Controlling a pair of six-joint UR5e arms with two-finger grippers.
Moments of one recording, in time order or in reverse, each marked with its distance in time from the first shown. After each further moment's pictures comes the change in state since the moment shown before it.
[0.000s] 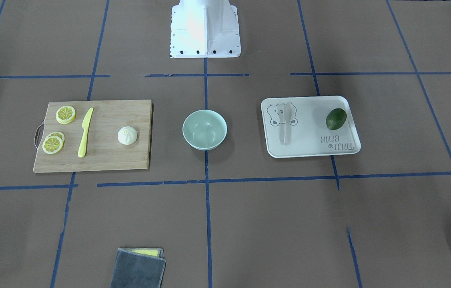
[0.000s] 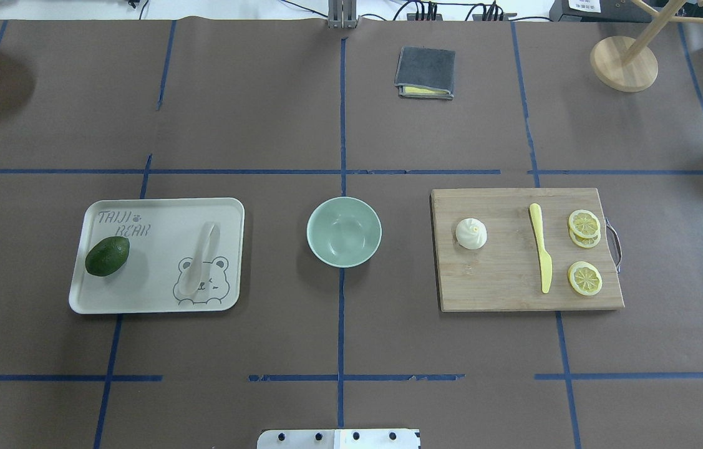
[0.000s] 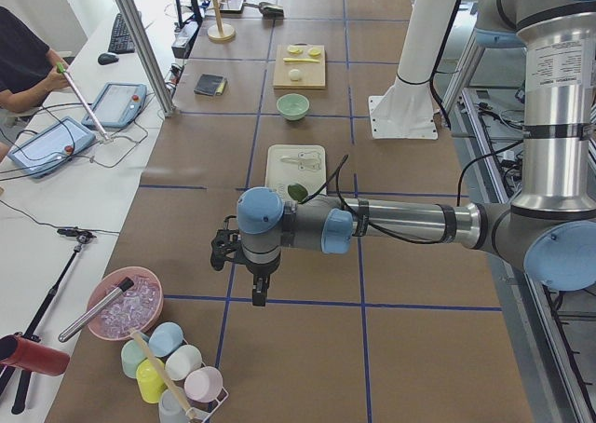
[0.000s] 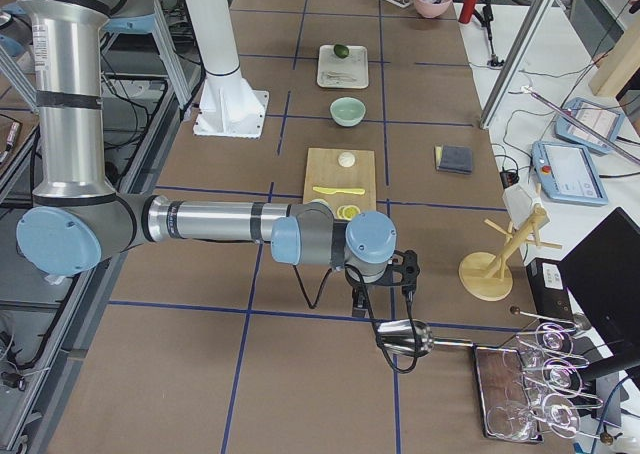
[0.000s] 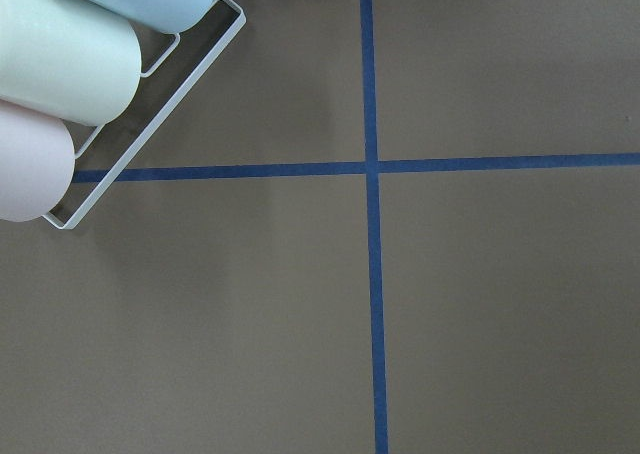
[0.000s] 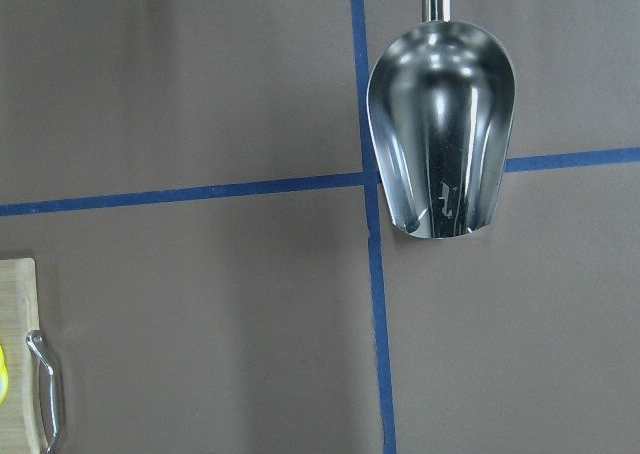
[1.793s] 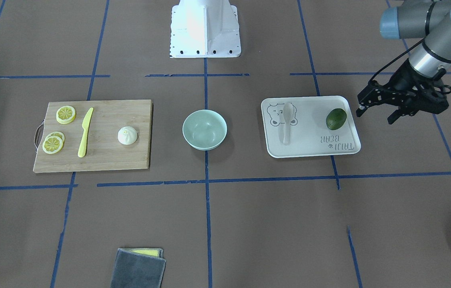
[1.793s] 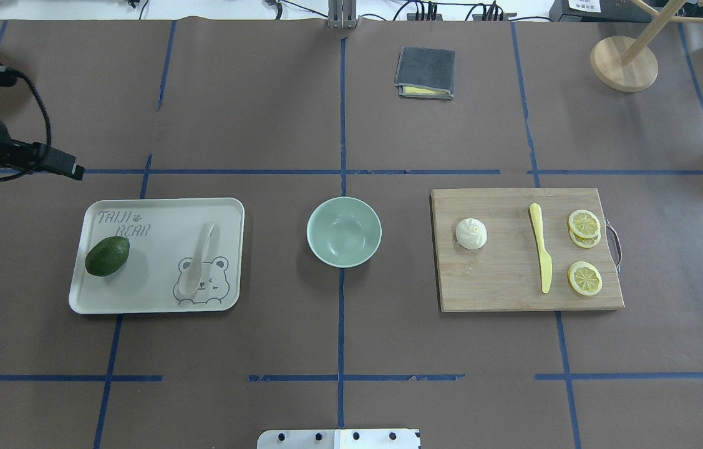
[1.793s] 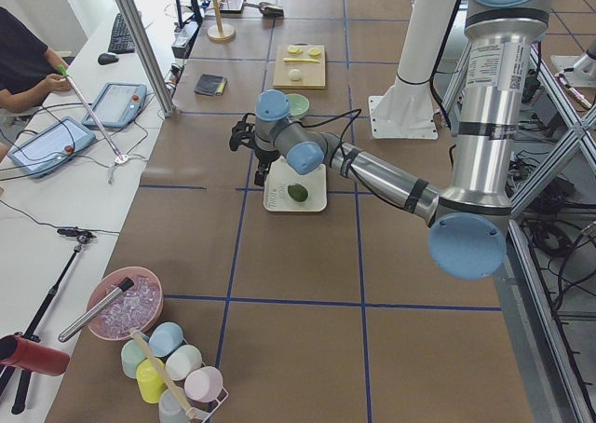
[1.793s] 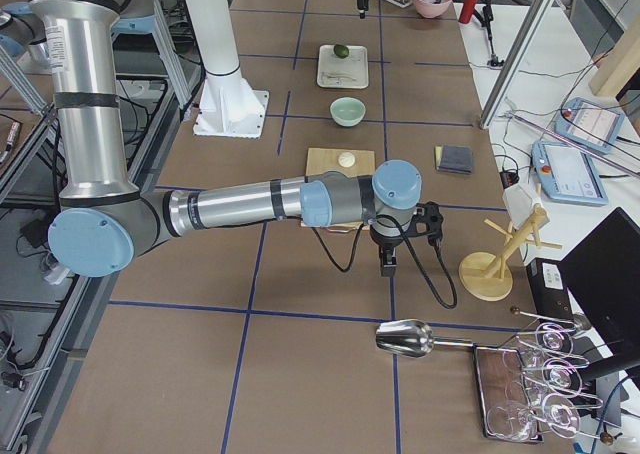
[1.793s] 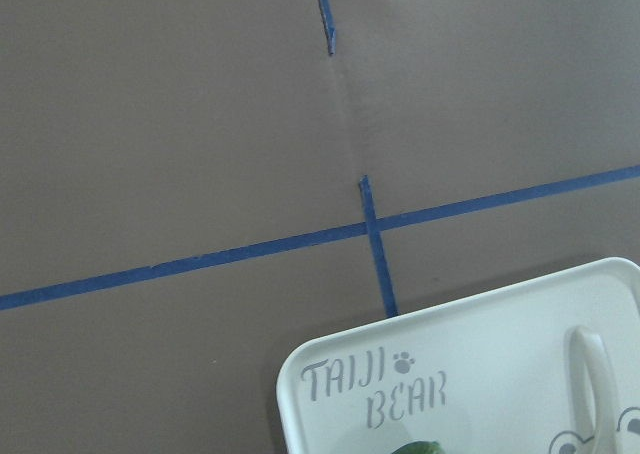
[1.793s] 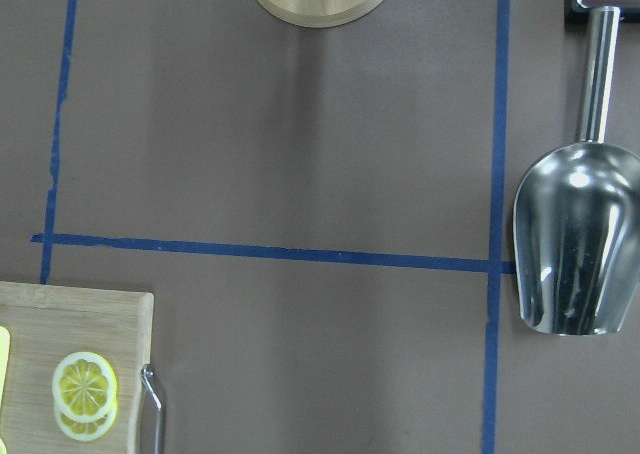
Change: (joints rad) left arm 0.607 -0.200 -0.215 -0.311 0.174 -0.758; right arm -0.094 0.095 0.086 0.002 -0.005 0.075
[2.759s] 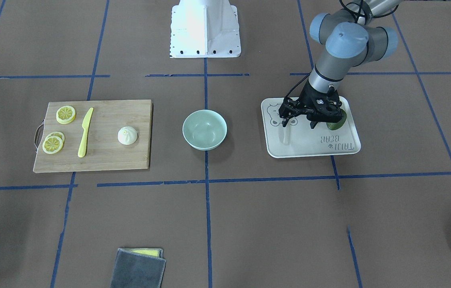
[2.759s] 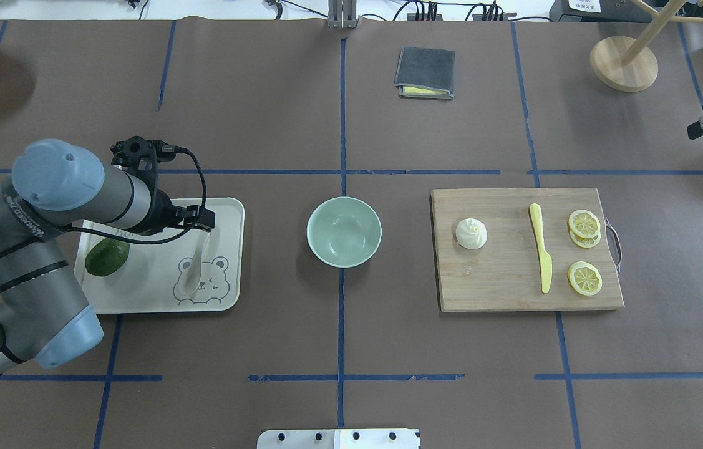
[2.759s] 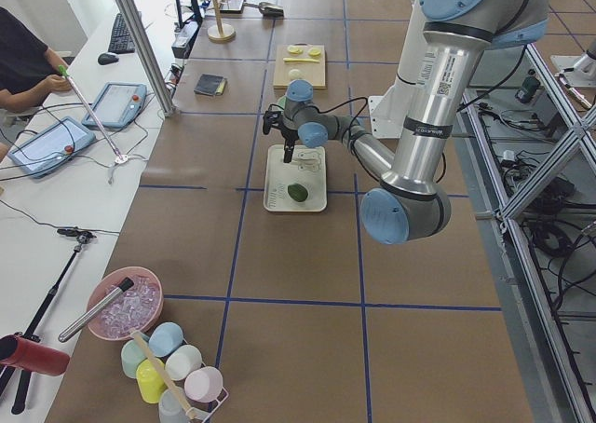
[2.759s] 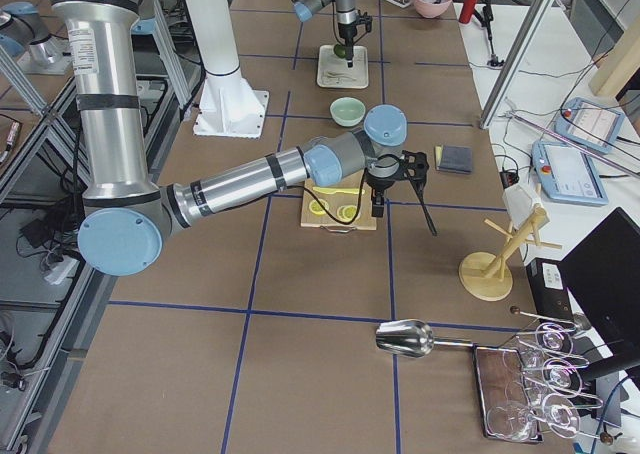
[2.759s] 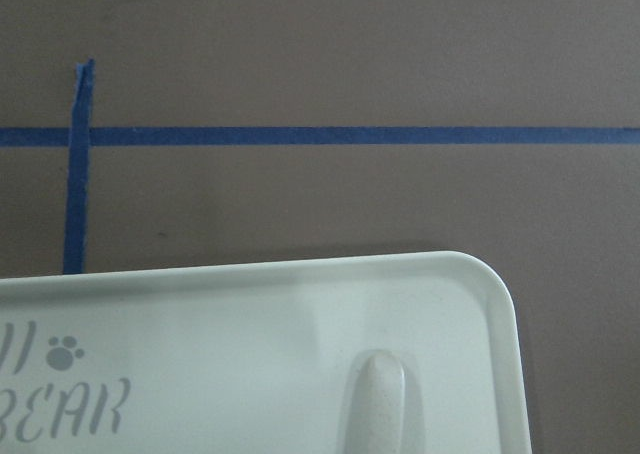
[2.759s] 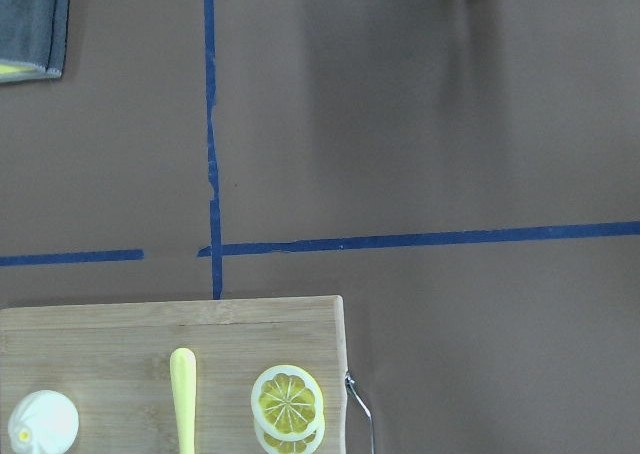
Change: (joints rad) left arm 0.342 -0.184 0.137 0.005 0.287 -0.339; right arm -0.219 0.005 0.164 0.125 -0.029 0.467
